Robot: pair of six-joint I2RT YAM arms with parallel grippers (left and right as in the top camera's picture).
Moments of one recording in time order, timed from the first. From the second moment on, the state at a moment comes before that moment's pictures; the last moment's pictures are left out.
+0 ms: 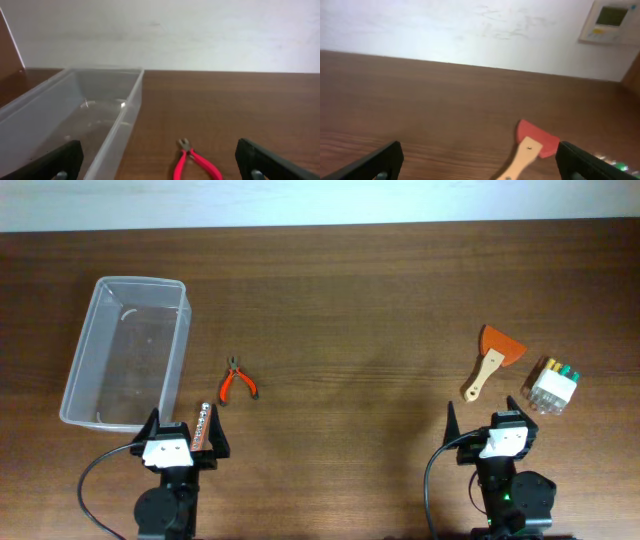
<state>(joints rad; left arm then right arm) -0.06 0.01 0.02 -0.10 -0.10 -0.04 -0.02 0.01 0.04 -0.14 -0.04 -0.09</state>
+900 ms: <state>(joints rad) 0.05 1.17 1.24 -1.00 -0.10 -0.34 -0.02 0.73 0.85 -0.73 -0.29 0.15</state>
